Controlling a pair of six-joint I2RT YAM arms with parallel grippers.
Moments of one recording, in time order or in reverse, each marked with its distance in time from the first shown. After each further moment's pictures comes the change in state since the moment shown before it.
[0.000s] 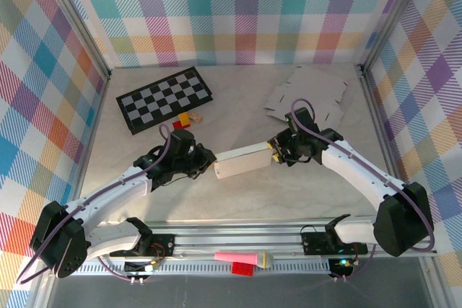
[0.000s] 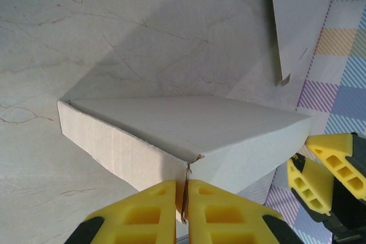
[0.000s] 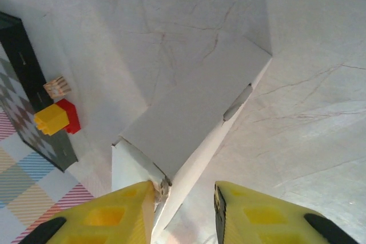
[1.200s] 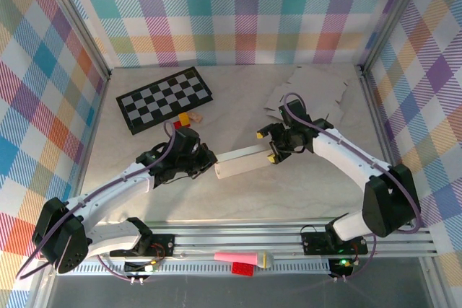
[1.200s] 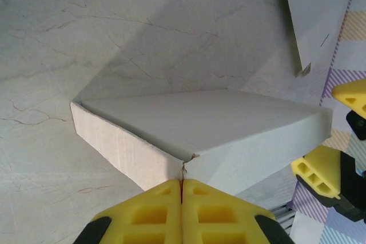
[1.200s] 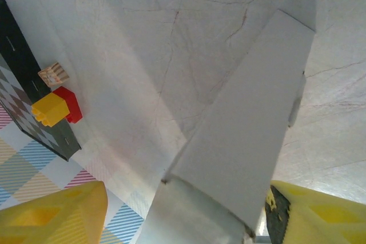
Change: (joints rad) left arm -0.042 0.035 0.076 -0.099 -0.048 0.082; right arm -0.010 0.155 0.095 0.017 -0.112 0.013
